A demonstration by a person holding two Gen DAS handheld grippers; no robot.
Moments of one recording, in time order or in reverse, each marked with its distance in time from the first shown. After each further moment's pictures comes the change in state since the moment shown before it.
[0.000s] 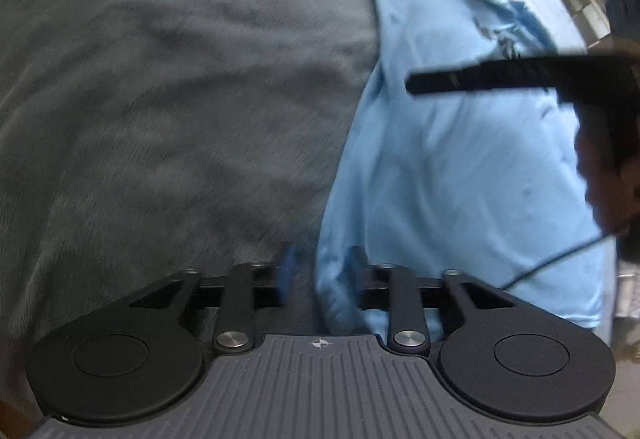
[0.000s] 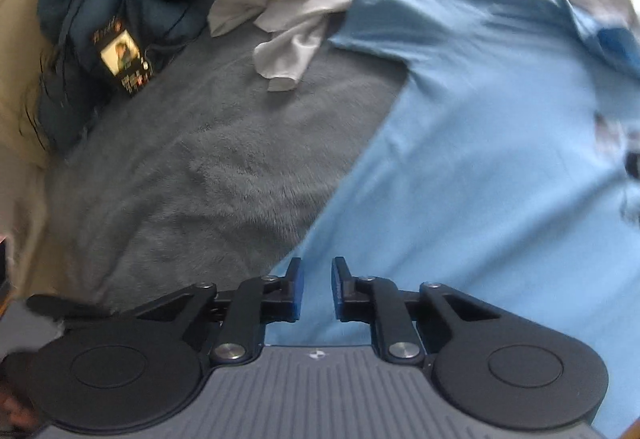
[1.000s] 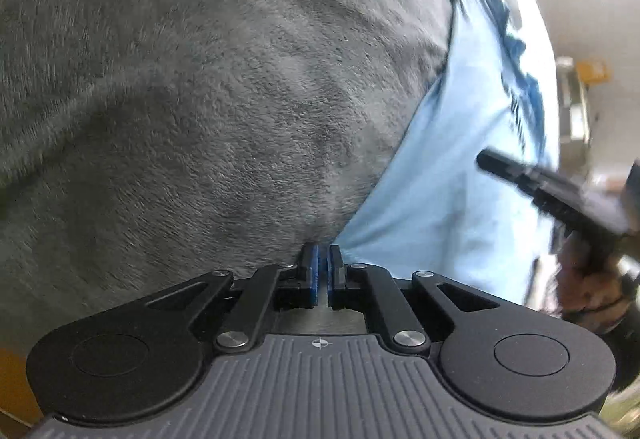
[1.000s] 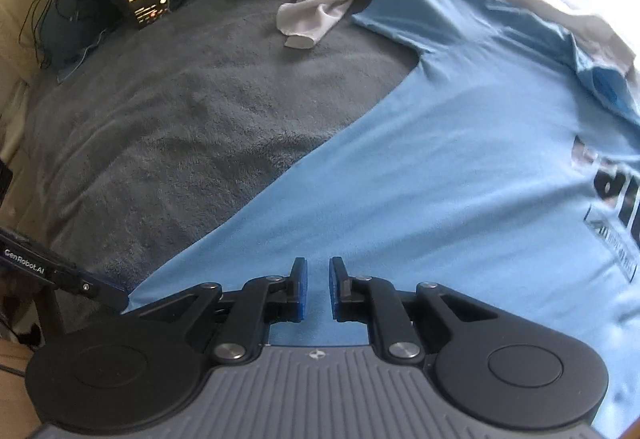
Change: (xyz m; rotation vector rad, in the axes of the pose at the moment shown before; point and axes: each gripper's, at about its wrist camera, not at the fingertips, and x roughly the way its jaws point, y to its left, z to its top) left arm 0.001 0.077 -0.015 -0.304 0.094 -0.255; right arm -0.025 0.015 -0.039 -0.182 0.041 -0.086
